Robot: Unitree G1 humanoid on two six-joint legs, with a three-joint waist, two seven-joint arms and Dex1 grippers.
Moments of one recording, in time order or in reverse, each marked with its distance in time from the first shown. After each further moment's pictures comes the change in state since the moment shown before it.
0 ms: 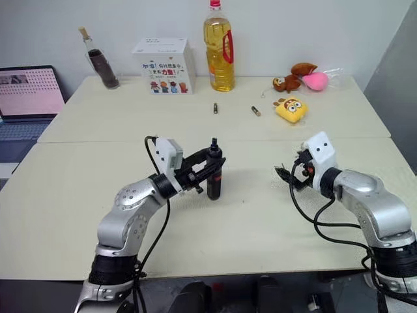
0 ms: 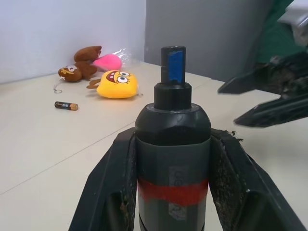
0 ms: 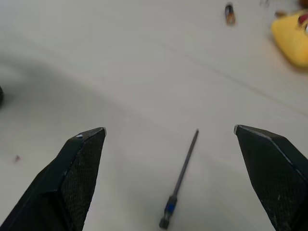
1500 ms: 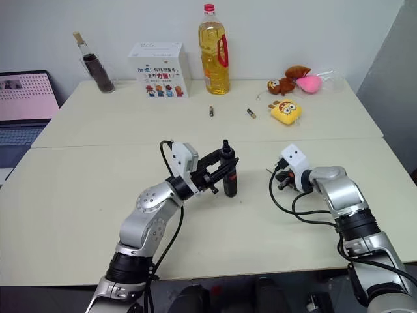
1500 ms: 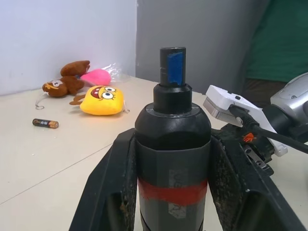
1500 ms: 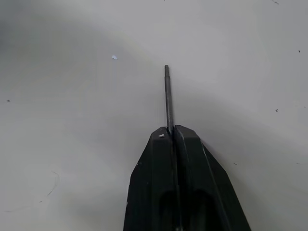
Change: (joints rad) left arm -0.017 -0.079 -0.109 0.119 0.005 -0.168 0.092; right arm -0.221 0.144 0.190 0.427 -0.307 -0.054 0.222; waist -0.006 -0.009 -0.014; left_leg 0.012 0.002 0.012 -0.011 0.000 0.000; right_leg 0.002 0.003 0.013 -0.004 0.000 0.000
